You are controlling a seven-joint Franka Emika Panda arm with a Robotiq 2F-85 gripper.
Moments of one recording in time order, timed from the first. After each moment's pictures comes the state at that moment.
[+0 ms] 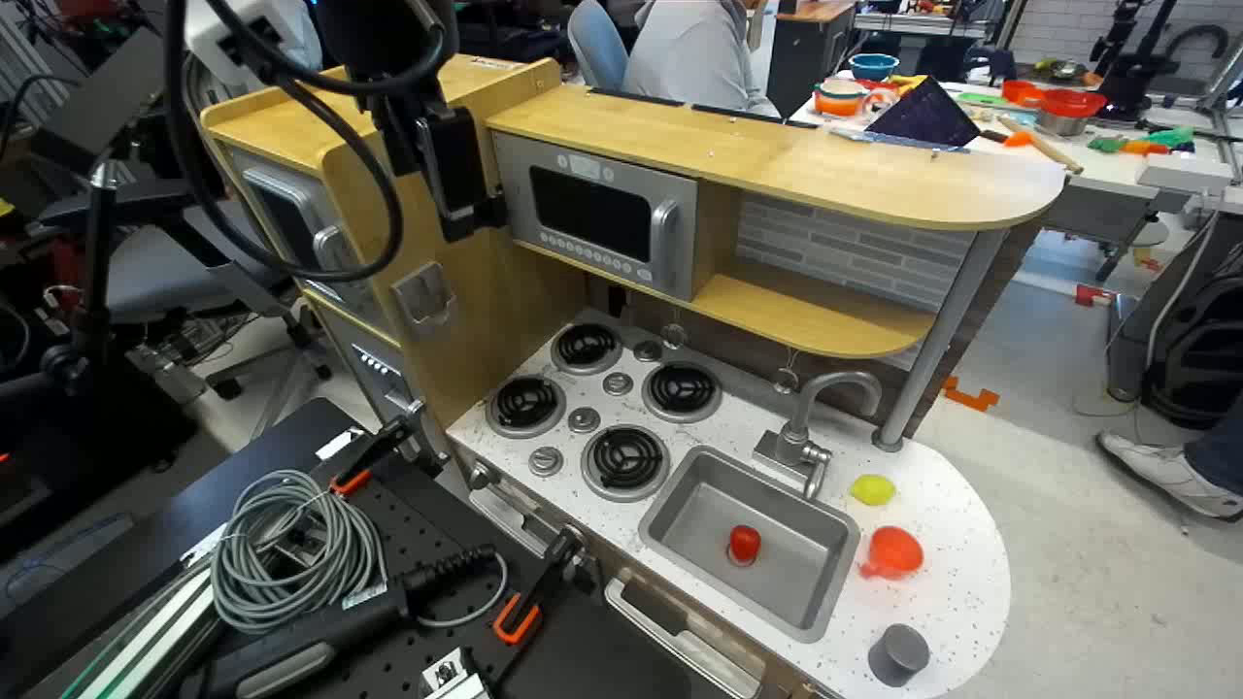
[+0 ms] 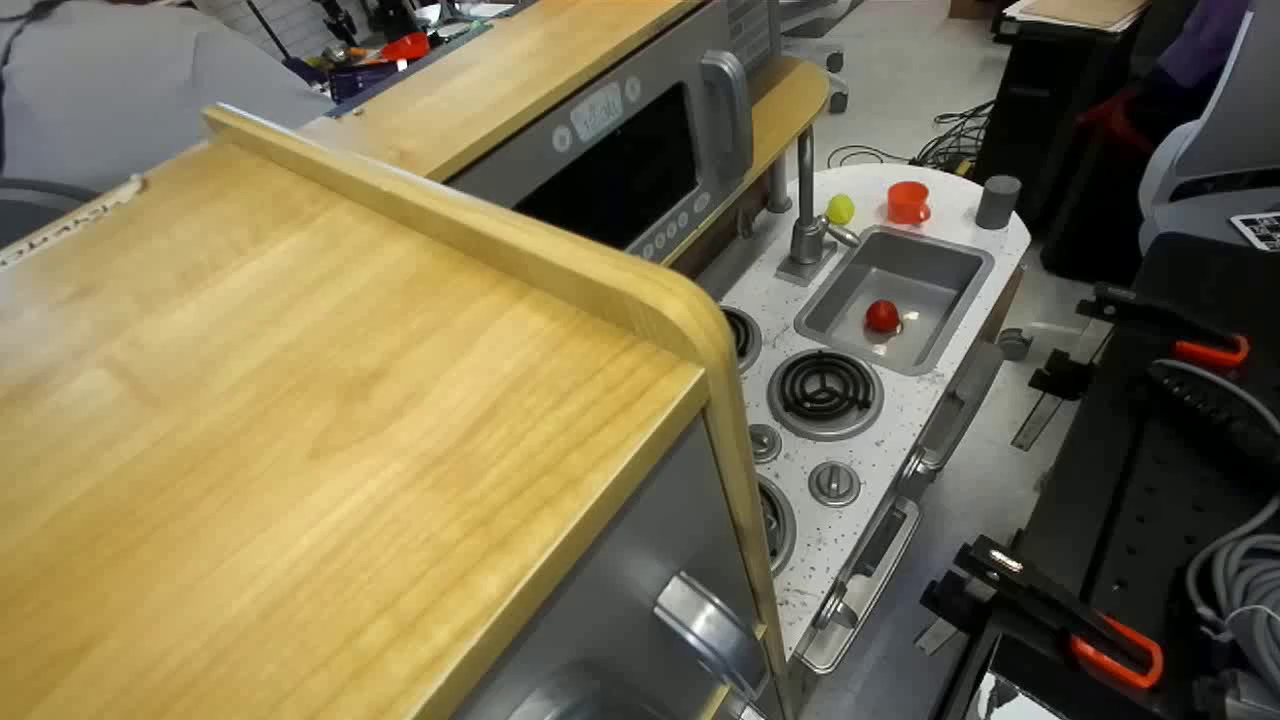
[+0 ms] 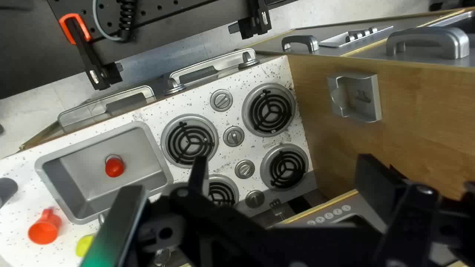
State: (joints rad) arm -0.01 -0.41 -0.03 -2.49 0.22 2.10 0.11
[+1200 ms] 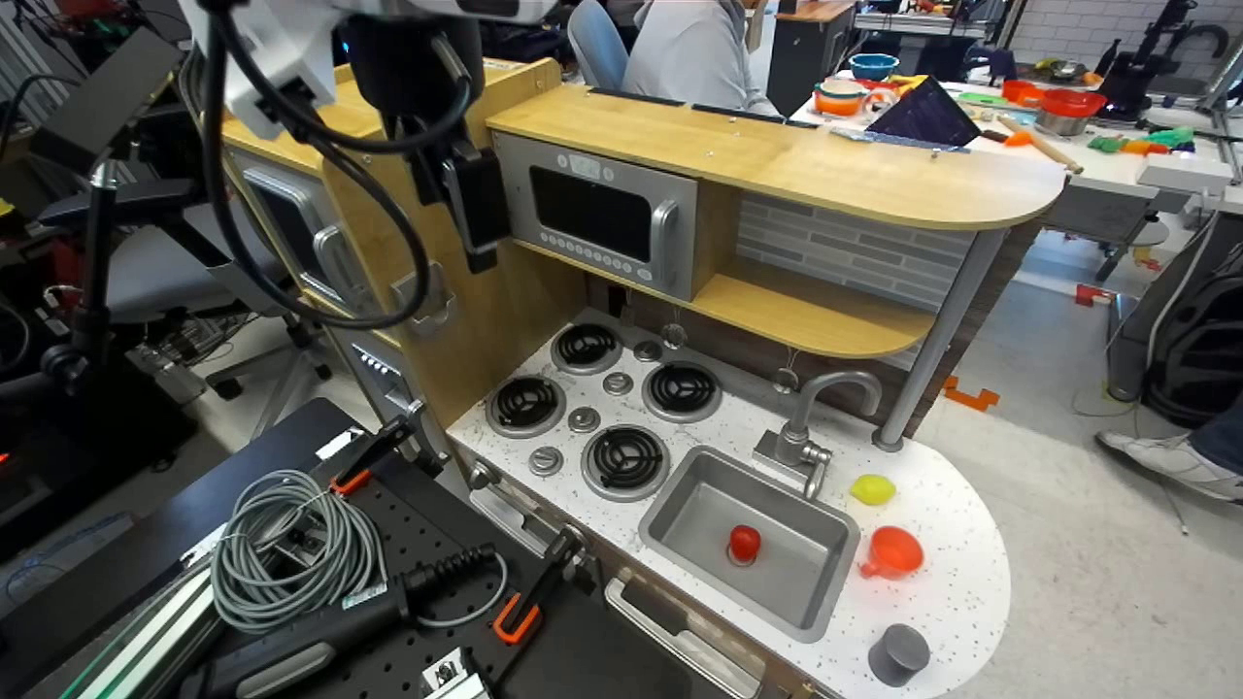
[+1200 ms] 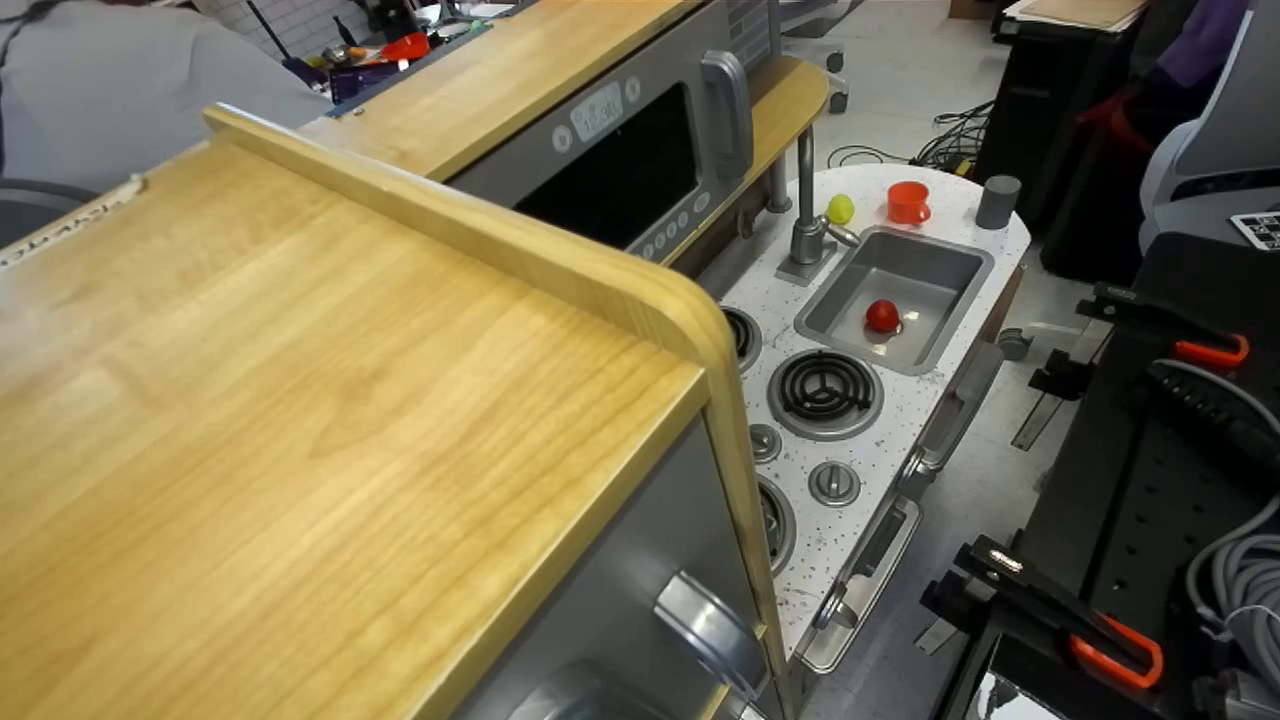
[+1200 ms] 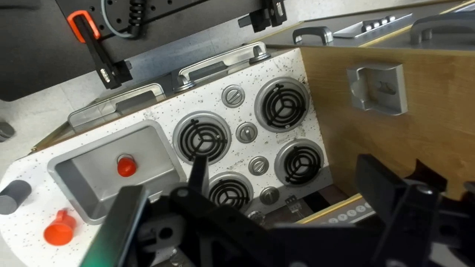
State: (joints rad) arm -0.04 -0.38 -0.04 -2.53 0.21 2.17 0.10
